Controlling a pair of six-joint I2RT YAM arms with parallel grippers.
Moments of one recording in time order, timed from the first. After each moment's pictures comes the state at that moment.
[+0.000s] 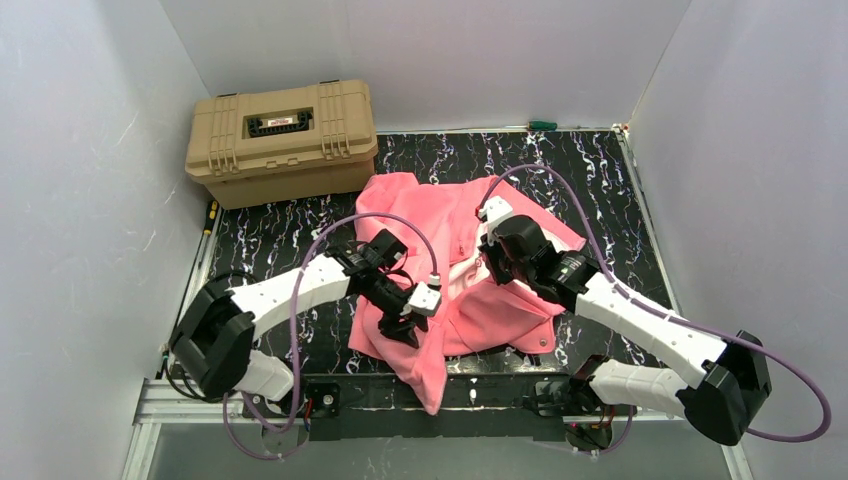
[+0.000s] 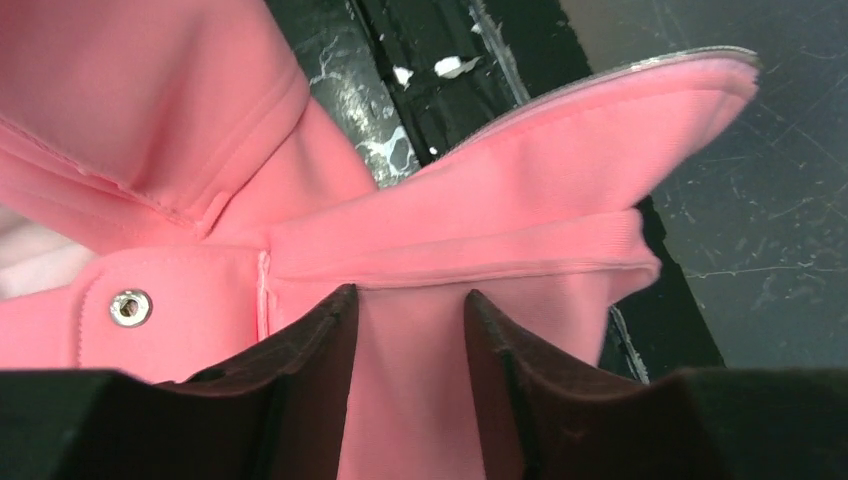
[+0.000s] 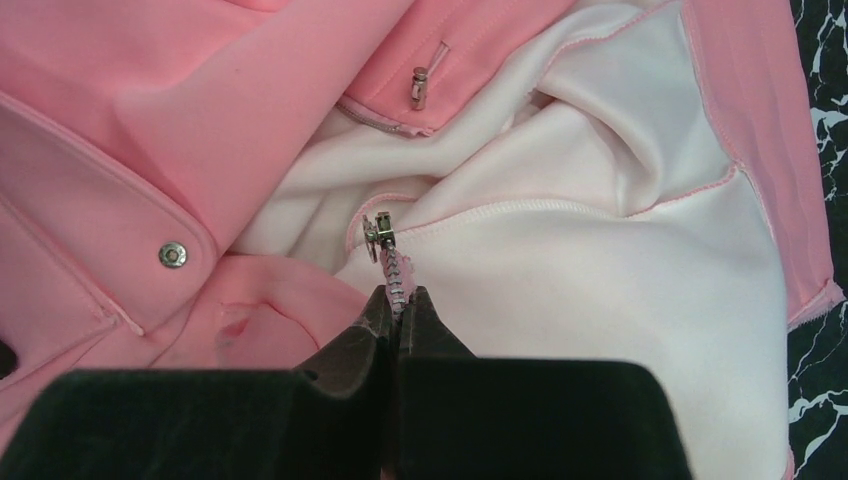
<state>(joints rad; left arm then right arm) -0.77 1.38 0.88 -0.73 0.95 0.96 0.82 1.10 0.87 -0.48 0.18 0.12</state>
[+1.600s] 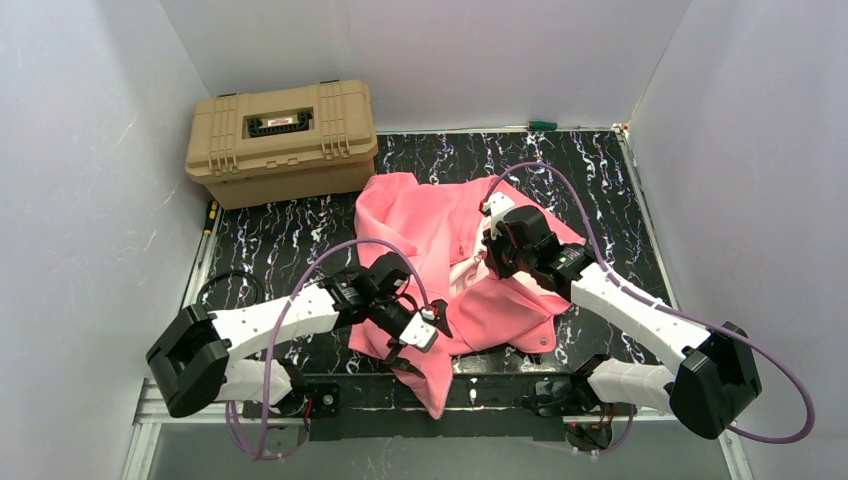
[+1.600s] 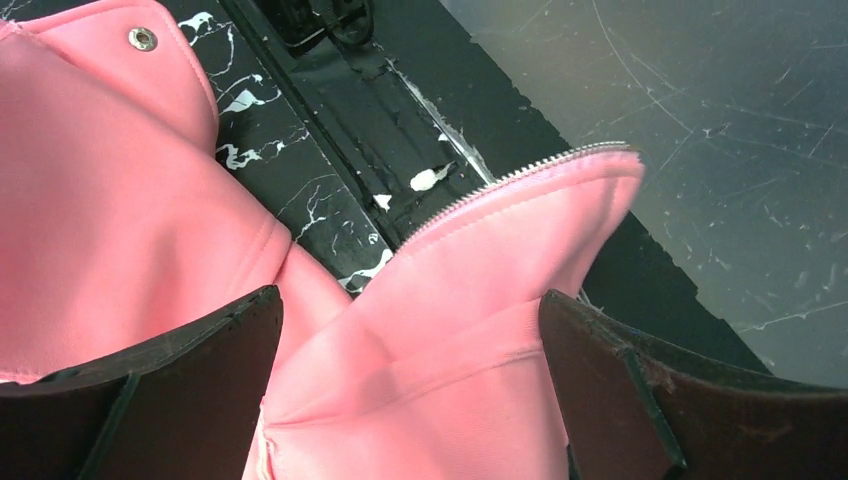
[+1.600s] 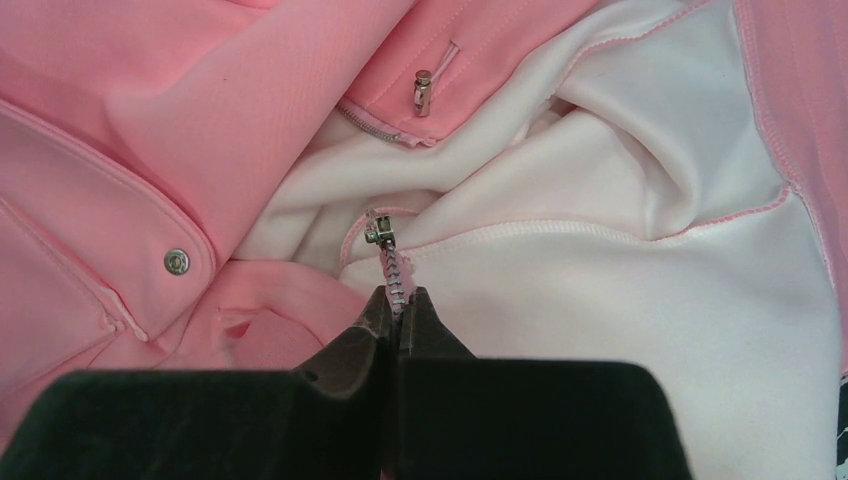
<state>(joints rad) -0.93 1.28 0.73 -0.40 1.01 0.97 0.68 1.16 0.83 -0.39 0.01 0.08</state>
